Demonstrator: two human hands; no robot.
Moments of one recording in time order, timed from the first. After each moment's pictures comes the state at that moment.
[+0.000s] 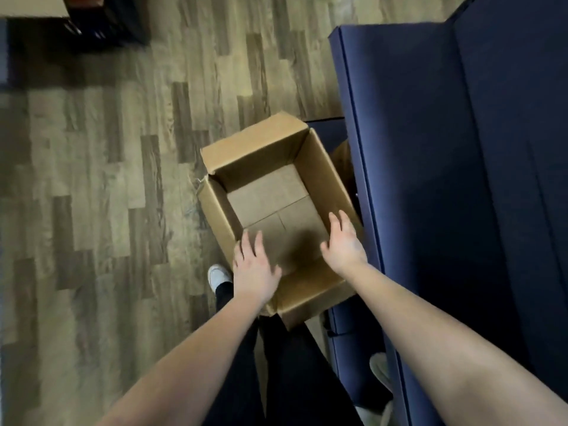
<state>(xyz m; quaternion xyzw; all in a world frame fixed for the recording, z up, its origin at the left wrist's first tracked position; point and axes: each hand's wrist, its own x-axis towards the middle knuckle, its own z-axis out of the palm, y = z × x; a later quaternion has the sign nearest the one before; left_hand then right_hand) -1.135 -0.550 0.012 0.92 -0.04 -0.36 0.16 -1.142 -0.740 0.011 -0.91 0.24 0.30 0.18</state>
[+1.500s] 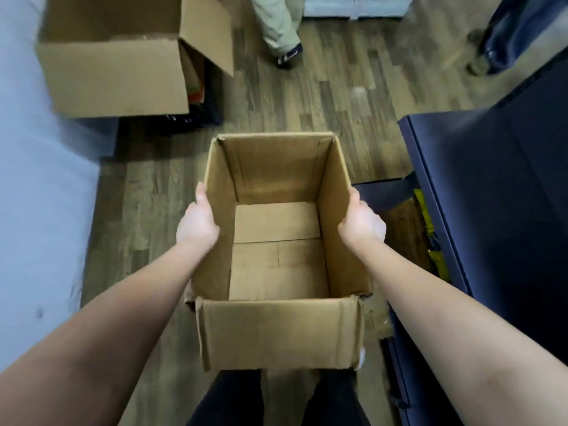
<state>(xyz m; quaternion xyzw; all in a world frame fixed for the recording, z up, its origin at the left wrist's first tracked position) -0.896 -0.302 0.111 0.97 0.05 -0.19 0.16 -0.969 -0.572 0.107 -0.95 0.25 0.15 0.11</state>
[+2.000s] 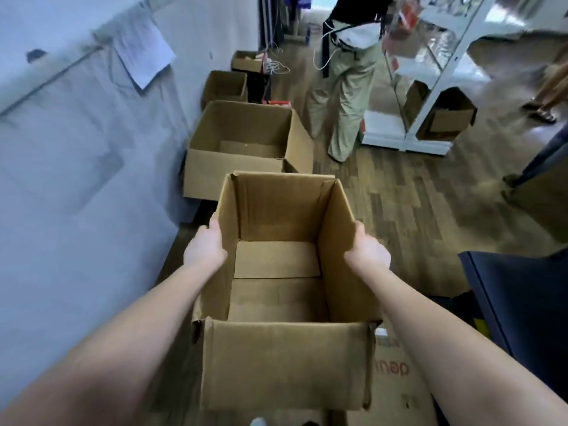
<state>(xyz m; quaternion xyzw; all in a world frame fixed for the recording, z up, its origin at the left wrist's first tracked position) -0.802 -0.107 0.255 0.97 0.08 -0.11 0.18 -0.818 -0.403 0.246 -0.98 0.17 0.09 0.11</state>
